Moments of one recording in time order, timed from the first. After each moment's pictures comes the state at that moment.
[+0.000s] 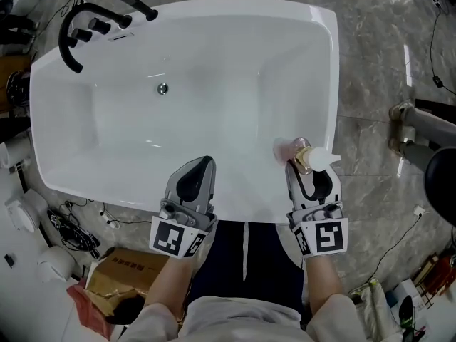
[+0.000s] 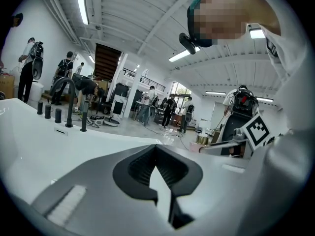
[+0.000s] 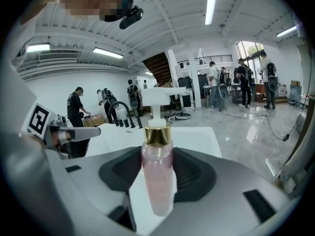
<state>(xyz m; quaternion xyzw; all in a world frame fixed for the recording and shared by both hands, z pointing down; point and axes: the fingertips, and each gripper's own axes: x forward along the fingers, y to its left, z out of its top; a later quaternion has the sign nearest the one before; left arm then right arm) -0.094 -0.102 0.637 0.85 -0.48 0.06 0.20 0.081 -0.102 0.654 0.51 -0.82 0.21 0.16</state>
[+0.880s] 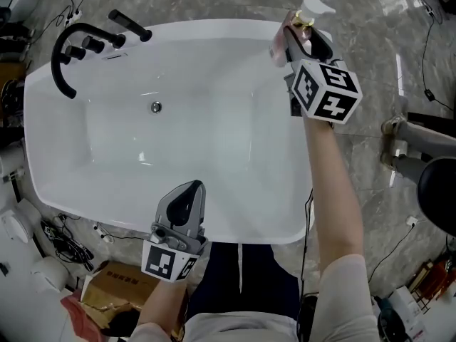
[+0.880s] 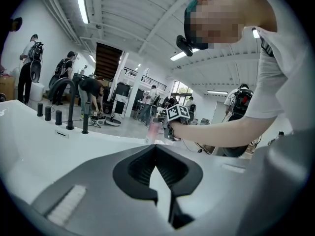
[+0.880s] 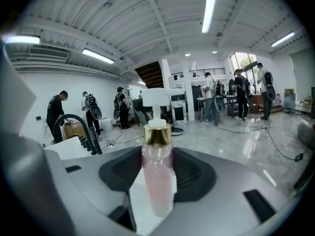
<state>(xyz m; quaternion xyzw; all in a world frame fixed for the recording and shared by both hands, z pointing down) -0.101 -0.126 0.629 0.85 -0.48 0.06 0.20 0.088 -0.427 0.659 0.57 -0.80 0.15 0.12</state>
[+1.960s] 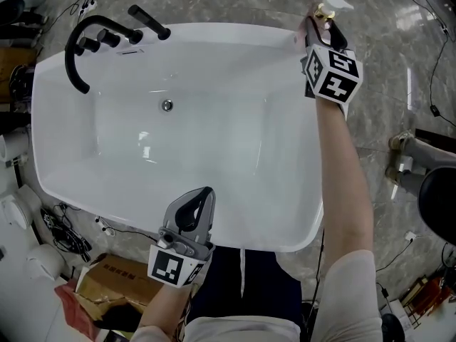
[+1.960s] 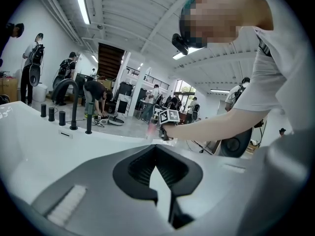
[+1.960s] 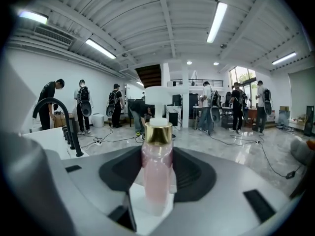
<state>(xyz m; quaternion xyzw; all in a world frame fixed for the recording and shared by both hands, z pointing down) -0.109 -0.130 0.627 0.84 -0.50 0.07 0.20 0.092 -0.496 0.683 0.61 -0.78 0.09 0.14</state>
